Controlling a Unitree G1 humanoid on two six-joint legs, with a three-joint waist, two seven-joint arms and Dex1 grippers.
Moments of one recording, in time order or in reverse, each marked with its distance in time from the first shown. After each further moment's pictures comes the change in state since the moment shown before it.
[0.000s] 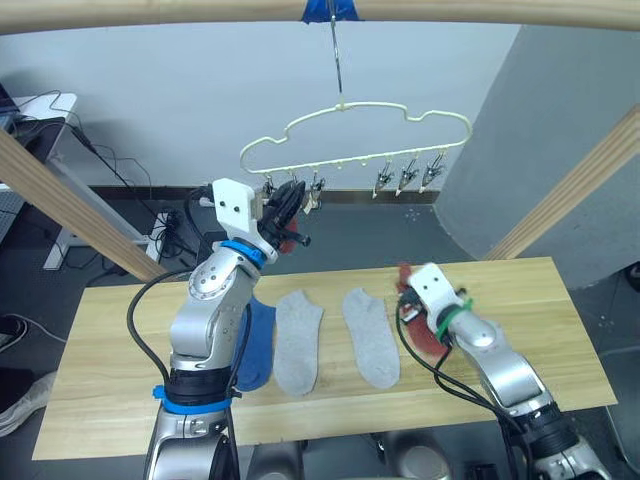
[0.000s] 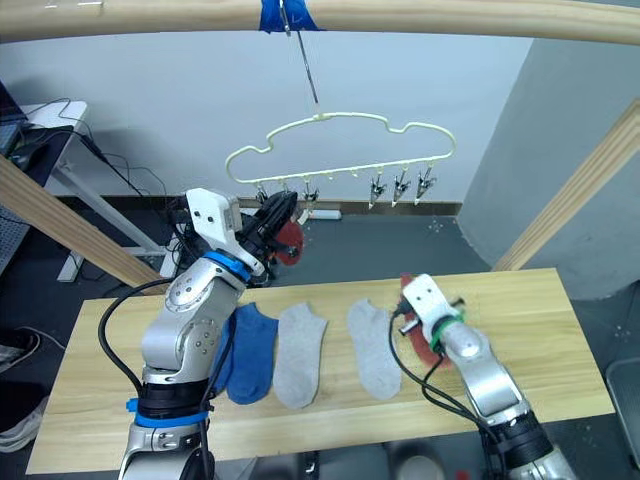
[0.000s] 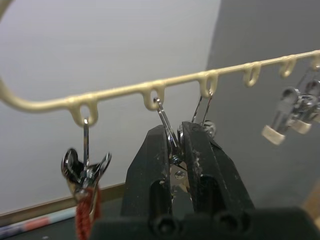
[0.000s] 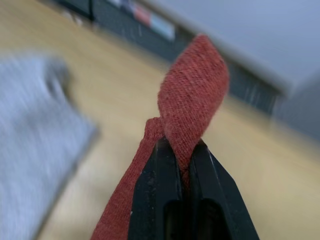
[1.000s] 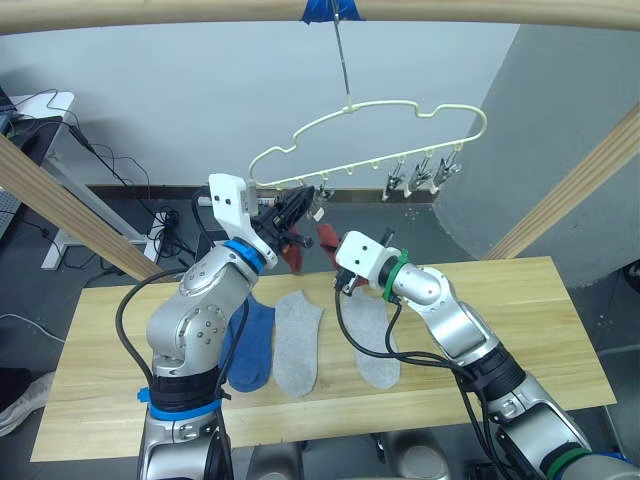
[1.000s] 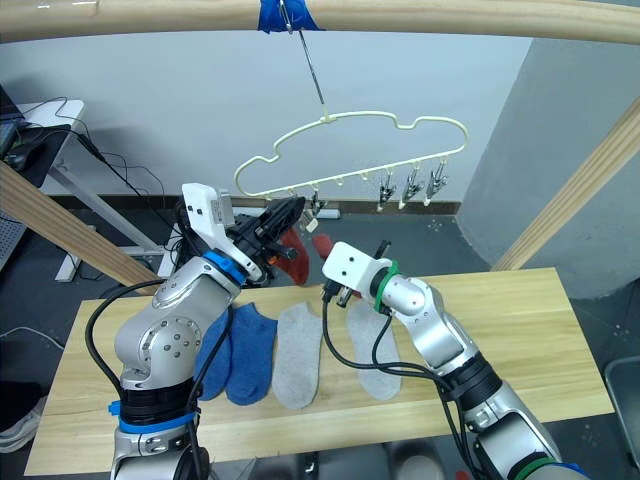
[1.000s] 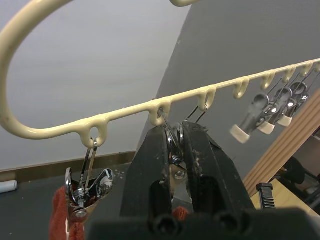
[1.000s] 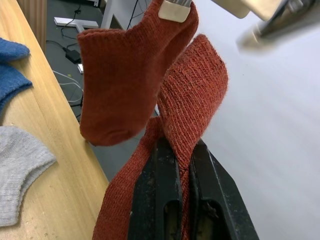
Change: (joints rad) left arm -0.006 0.021 0.049 -0.115 -0.204 0.232 0.069; right arm -0.283 0.144 0.115 0.160 -0.142 -0.192 0.143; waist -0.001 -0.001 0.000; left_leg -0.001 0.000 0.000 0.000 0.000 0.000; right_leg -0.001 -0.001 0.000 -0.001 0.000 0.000
